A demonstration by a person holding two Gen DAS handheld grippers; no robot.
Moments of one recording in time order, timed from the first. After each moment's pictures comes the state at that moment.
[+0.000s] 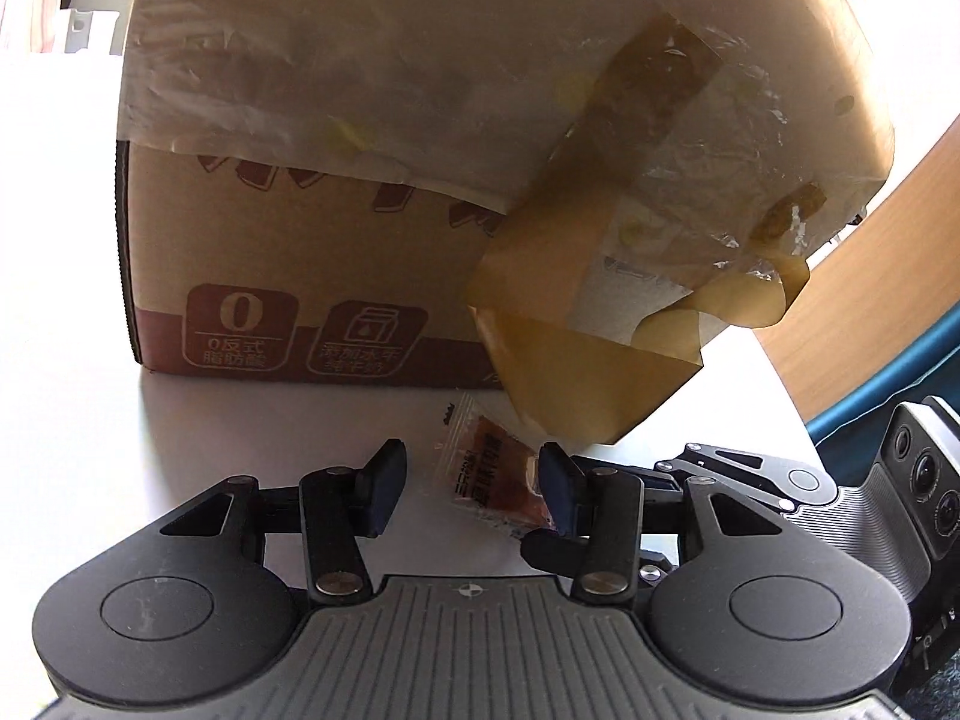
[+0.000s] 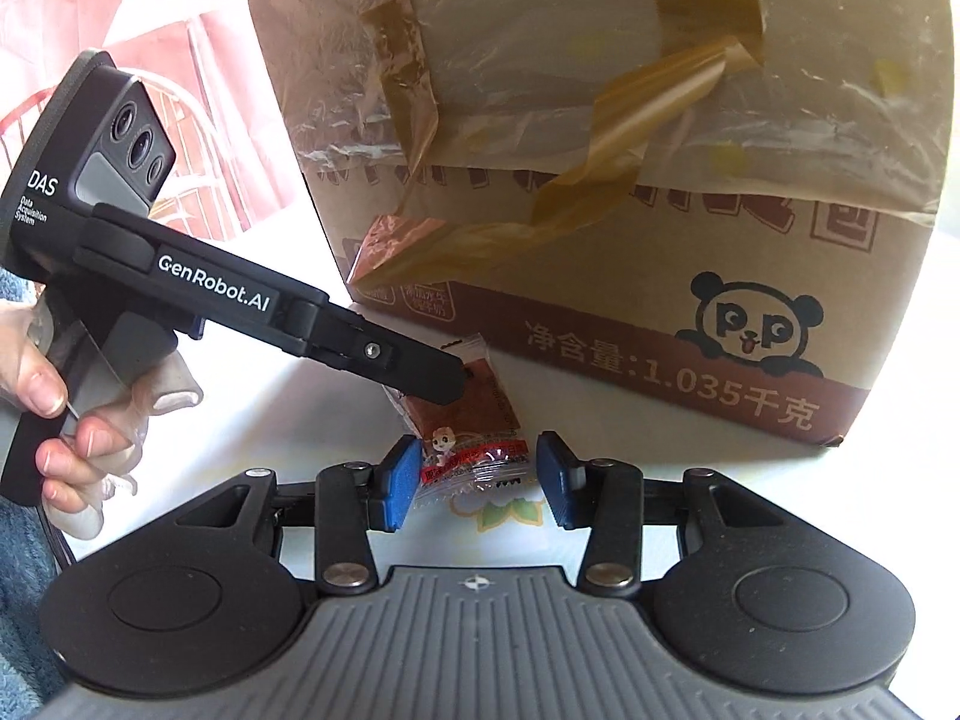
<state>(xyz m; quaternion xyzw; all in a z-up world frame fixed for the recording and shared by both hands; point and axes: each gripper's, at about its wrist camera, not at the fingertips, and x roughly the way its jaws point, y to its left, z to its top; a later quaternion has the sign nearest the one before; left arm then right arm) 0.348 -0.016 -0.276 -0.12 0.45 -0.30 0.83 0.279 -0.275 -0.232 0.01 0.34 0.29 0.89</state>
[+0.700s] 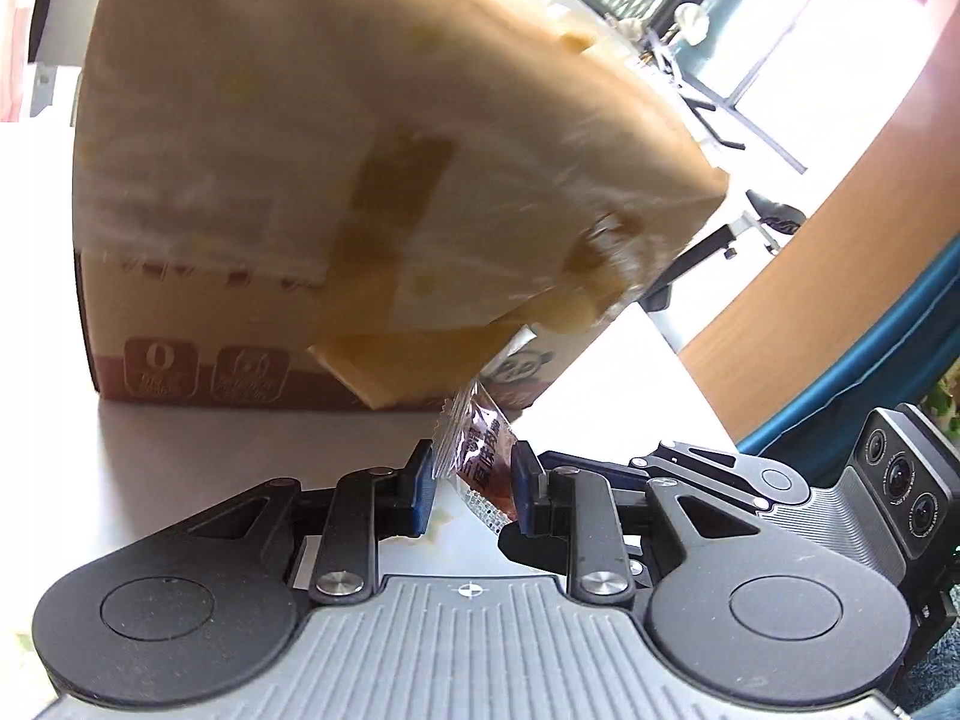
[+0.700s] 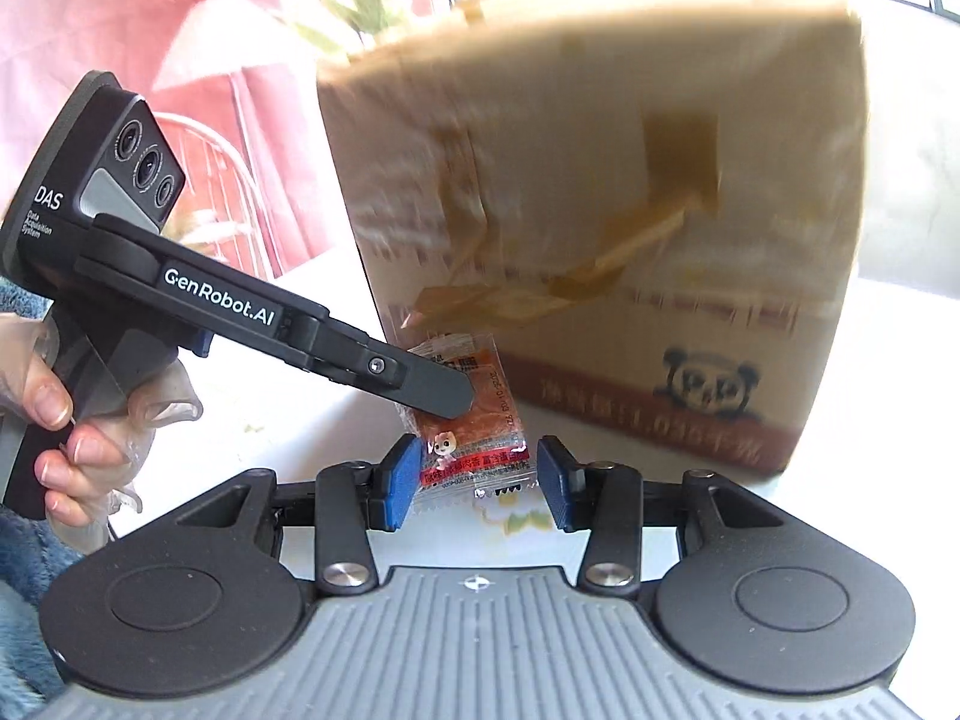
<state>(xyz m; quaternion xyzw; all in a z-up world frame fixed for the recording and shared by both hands) 0.298 -0.042 -0.219 -0.12 0.39 -0.34 0.85 0.230 -0.291 -0.186 0.01 0.28 0.30 0.91</state>
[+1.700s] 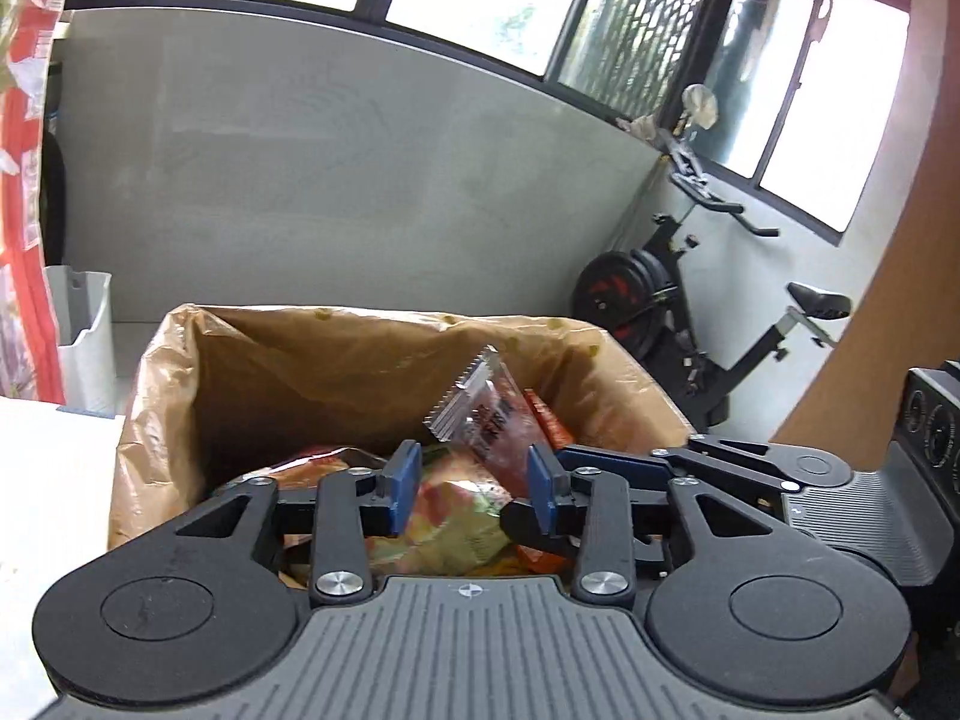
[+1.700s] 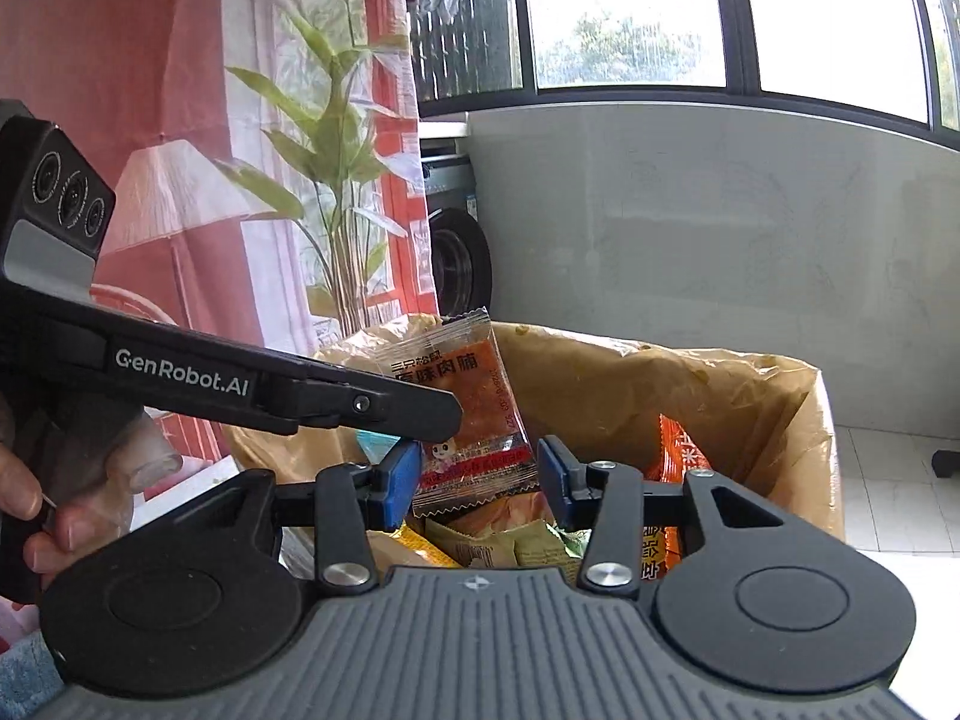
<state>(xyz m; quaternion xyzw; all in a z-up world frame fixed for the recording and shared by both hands) 0.373 -0.048 -0.065 -0.06 0.29 -0.26 0.92 0.356 -0.272 -0.044 -0.01 0.22 0.26 0.94</state>
